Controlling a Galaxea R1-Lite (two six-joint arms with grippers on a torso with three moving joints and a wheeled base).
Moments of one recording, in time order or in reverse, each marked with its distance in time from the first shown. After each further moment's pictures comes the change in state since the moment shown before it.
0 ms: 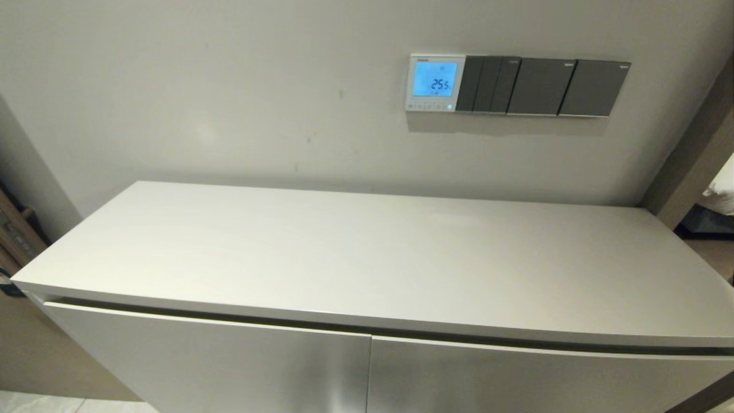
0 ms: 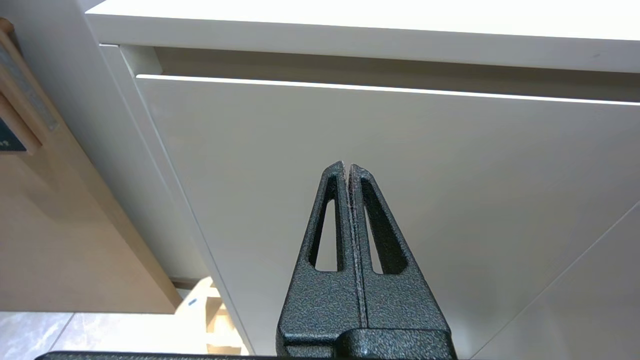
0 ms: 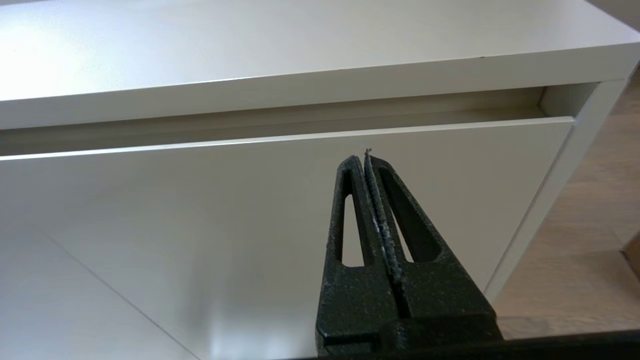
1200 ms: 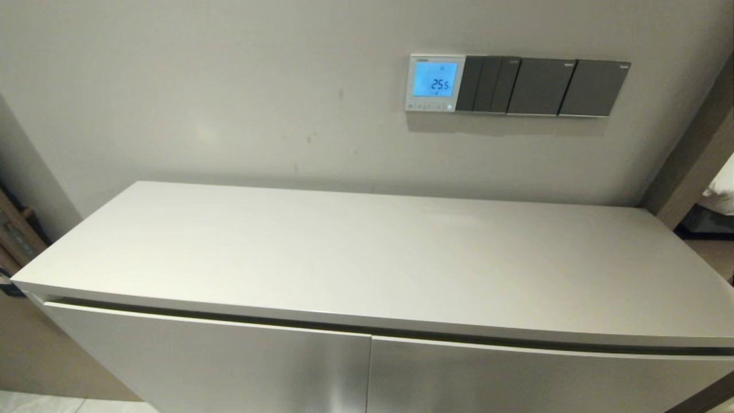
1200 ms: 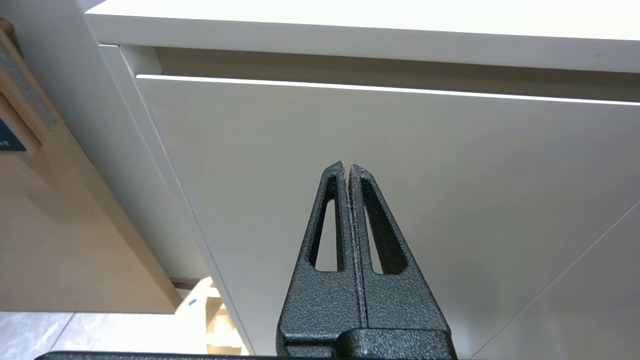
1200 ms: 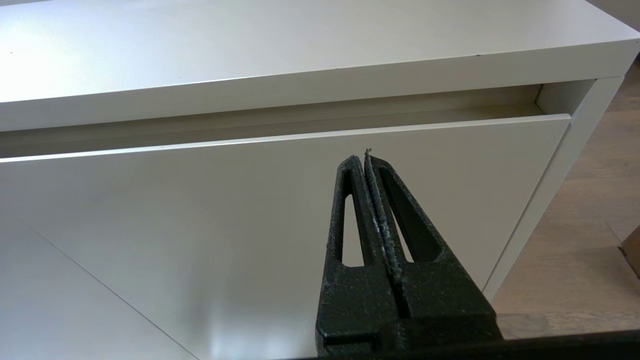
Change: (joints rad) left arm 0.000 0.000 0.000 0.000 0.000 0.000; right arm -0.001 0.004 0.000 0.027 -0.008 0.006
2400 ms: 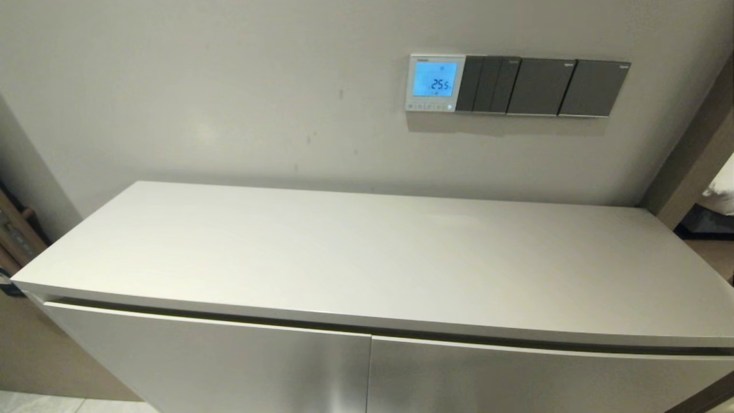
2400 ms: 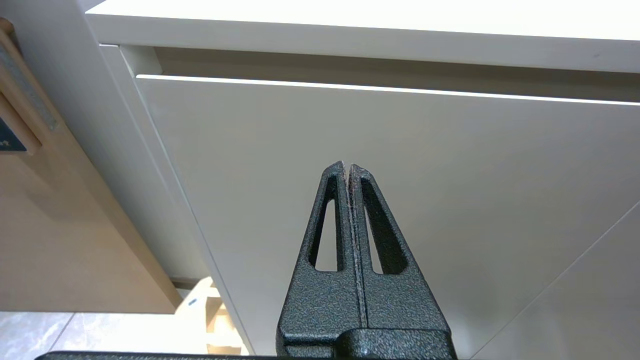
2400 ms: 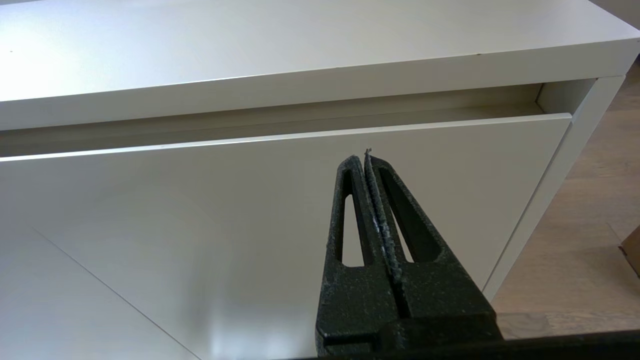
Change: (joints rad) left arm 0.000 0.000 0.000 0.000 0.000 0.000; right arm 0.001 0.002 0.000 0.001 0.000 0.000
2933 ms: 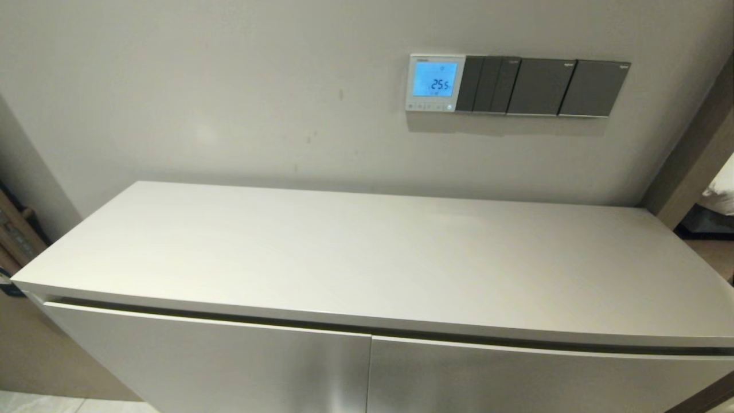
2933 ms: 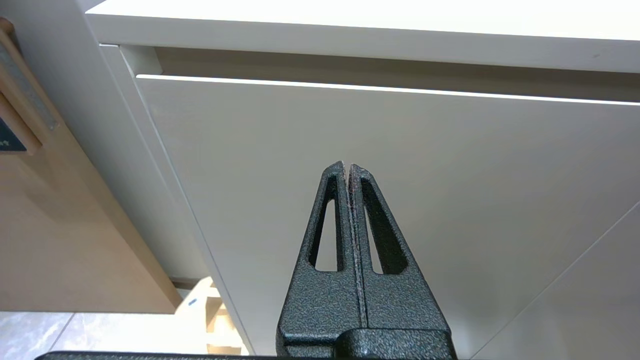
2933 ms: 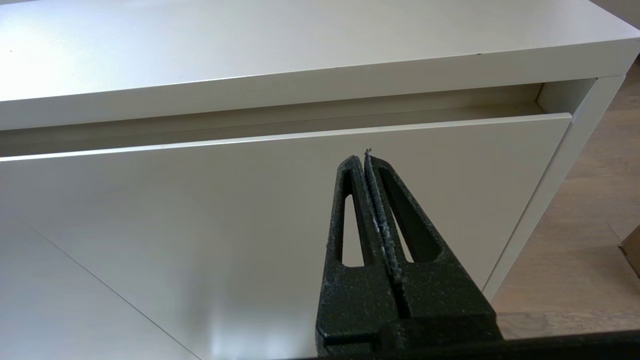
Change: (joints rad) left arm 0.000 0.000 0.000 0.001 0.000 0.000; right arm 0.000 0.000 0.000 0.000 0.000 0.000
